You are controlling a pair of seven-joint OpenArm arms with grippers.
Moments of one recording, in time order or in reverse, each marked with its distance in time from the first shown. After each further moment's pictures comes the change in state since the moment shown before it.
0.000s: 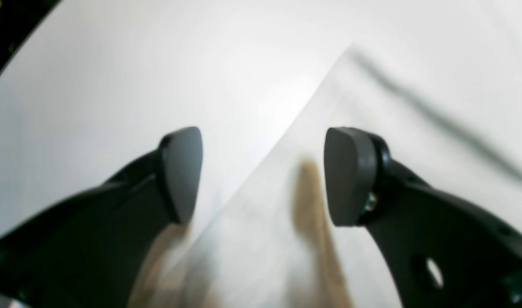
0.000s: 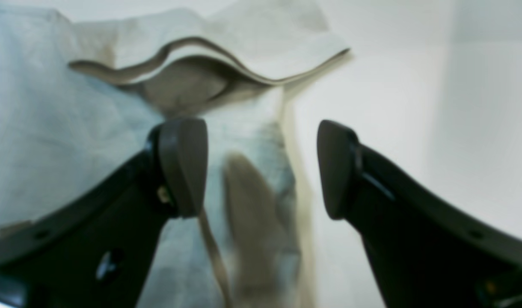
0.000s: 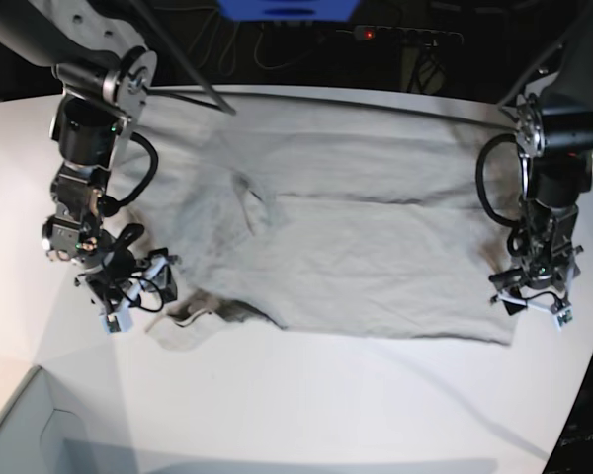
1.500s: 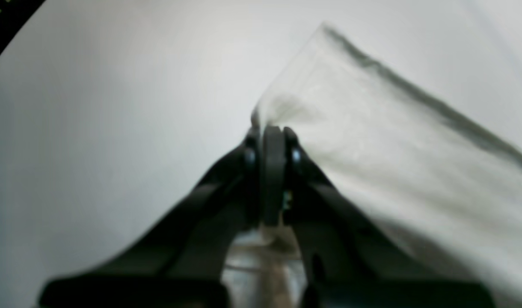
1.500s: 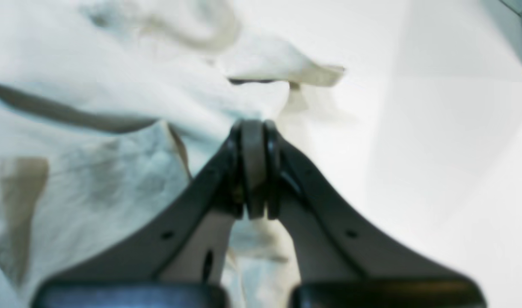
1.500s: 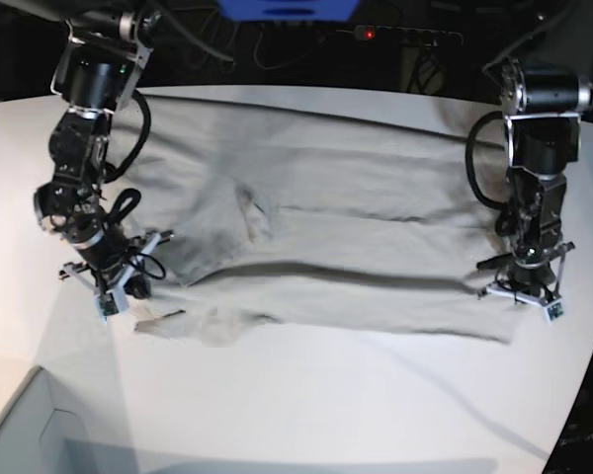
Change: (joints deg) left arm 8.7 2.0 -0.1 15.4 -0.9 0.0 0.2; right arm -12.5 -2.1 -4.7 22.5 18.2 -39.8 13.1
